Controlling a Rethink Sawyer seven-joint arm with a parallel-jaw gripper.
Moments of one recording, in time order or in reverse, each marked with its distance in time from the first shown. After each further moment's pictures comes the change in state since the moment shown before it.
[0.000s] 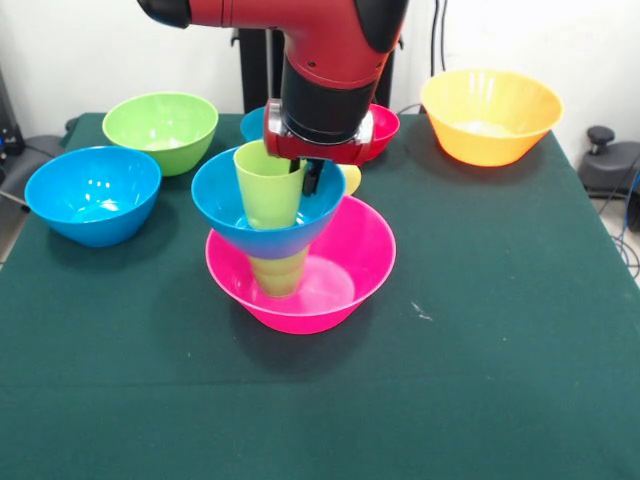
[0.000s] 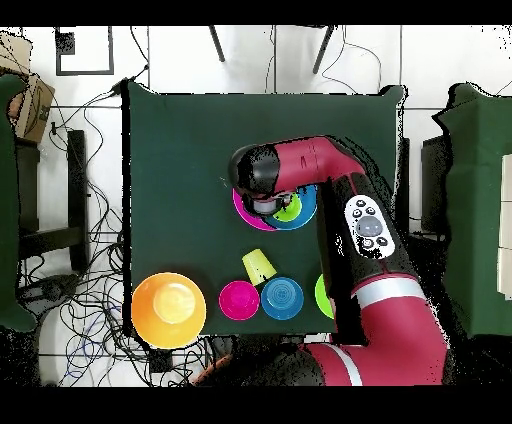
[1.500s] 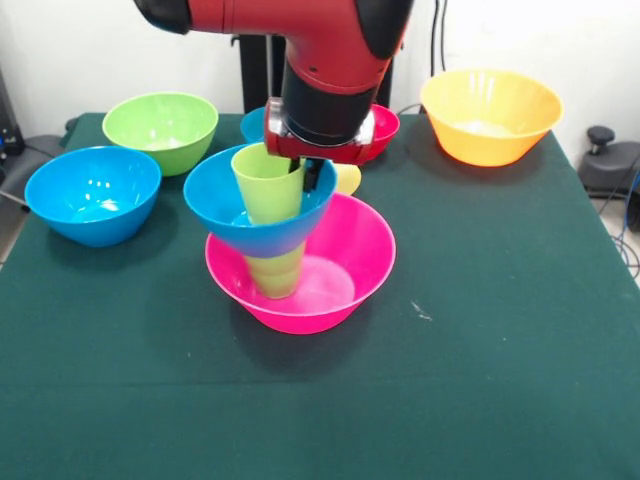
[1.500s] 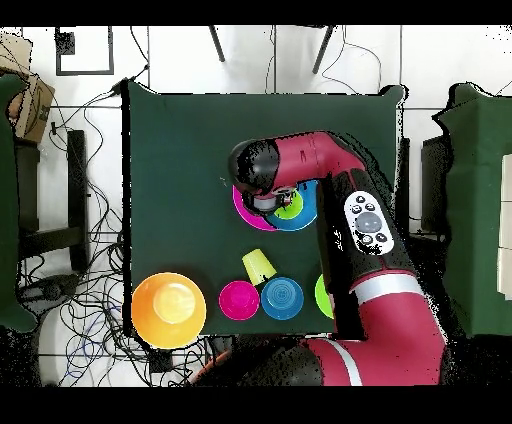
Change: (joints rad) arm 0.003 0.014 0.004 -0.033 0.001 0.063 0.000
